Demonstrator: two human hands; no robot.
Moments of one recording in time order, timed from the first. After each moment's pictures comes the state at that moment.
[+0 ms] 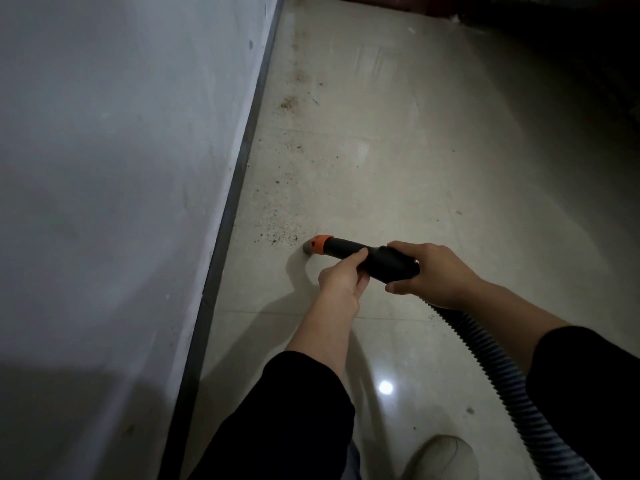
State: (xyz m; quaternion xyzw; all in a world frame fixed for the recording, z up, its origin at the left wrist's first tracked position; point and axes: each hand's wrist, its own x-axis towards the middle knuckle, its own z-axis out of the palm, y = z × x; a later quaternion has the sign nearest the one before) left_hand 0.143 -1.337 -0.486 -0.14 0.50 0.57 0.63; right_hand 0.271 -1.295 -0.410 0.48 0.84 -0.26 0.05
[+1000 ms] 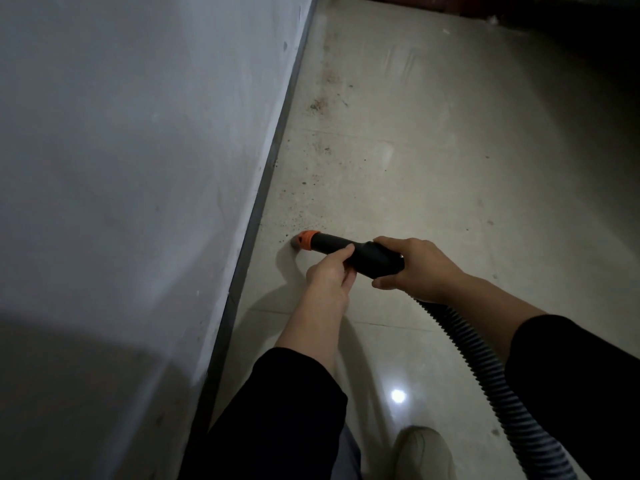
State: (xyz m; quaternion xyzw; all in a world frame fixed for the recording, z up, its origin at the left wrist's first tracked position) left_hand 0.088 -1.346 -0.489 -0.17 0.50 0.60 0.59; right_hand 0.212 -1.291 -0.421 0.43 0.86 -0.28 0.05
